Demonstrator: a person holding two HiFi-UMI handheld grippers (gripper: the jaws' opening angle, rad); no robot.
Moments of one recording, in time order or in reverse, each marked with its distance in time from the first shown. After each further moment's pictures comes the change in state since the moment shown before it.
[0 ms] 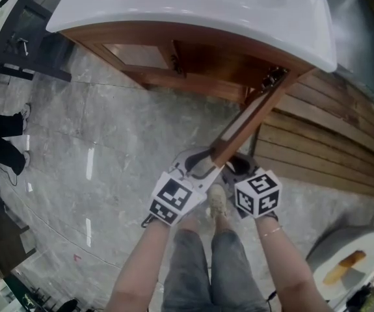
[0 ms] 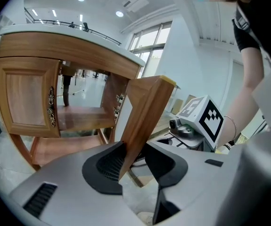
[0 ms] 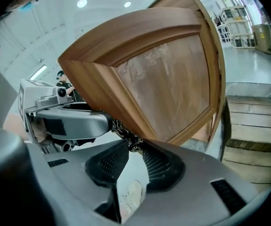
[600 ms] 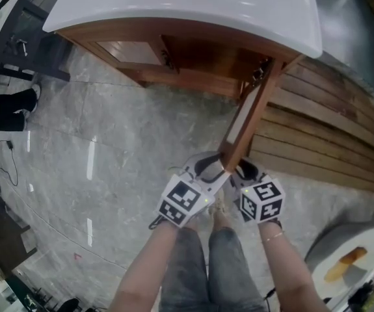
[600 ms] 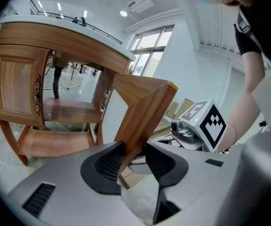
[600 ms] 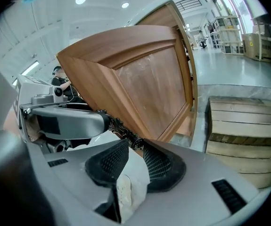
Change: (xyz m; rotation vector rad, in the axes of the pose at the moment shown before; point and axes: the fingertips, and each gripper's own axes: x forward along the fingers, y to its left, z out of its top) left arm 0.022 -0.050 -0.012 -0.052 -0.014 -0.067; right arm -0.044 -0.025 -0.035 0.017 -0.011 -0.127
